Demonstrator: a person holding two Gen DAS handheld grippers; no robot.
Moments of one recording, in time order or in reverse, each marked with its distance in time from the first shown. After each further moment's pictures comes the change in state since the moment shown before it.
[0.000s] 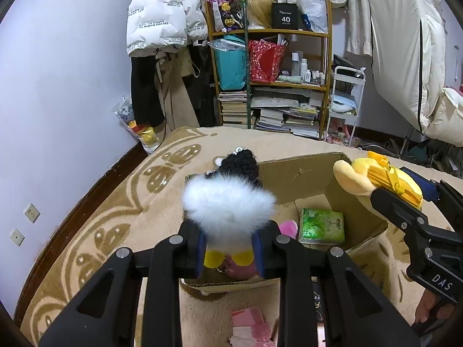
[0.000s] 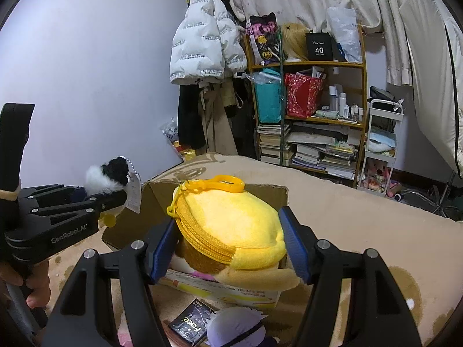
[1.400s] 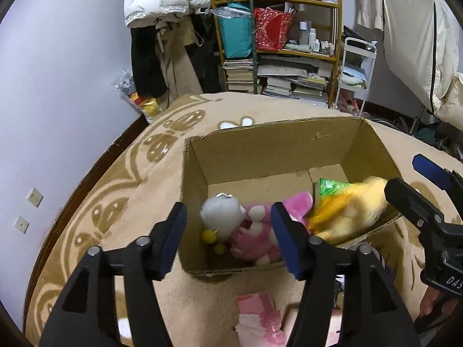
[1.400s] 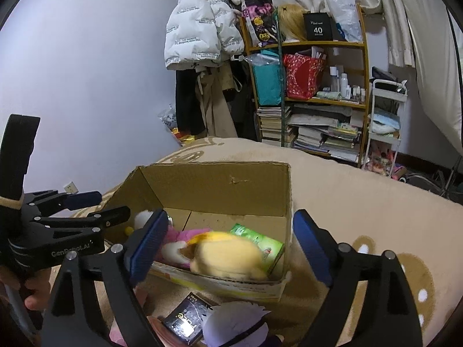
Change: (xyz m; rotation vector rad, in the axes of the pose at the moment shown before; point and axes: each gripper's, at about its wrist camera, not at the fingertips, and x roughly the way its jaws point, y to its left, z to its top) left arm 0.033 0.005 -0.015 -0.007 0.156 0.027; right arm 0.024 -0.011 -0.013 0.026 0.069 0.017
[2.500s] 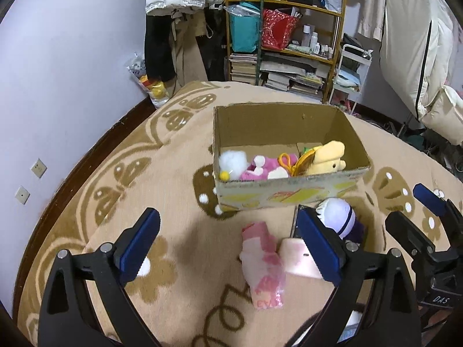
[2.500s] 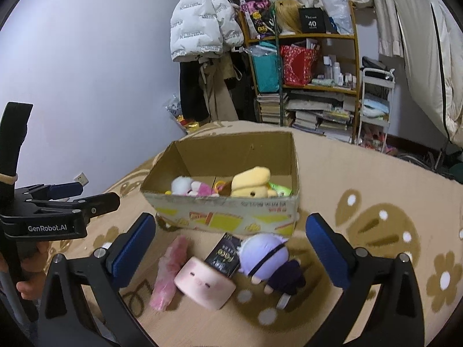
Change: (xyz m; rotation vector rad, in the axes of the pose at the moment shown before) left arm -0.094 0.032 -0.051 -0.068 0.045 -0.037; right arm -0.094 0.041 -0.036 0.050 0.086 -0.010
